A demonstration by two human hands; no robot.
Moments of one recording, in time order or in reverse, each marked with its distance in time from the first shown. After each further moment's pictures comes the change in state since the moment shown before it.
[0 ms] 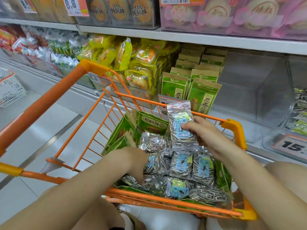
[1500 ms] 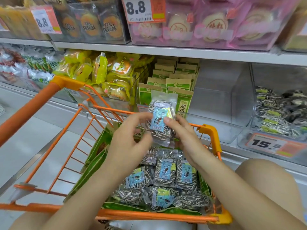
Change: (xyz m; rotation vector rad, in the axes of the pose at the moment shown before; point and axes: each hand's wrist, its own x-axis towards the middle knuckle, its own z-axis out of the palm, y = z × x) left_hand -0.049 0.055 -0.051 -0.990 1.267 0.176; right_hand -0.011 0.000 0.004 0.266 0.075 -0.136
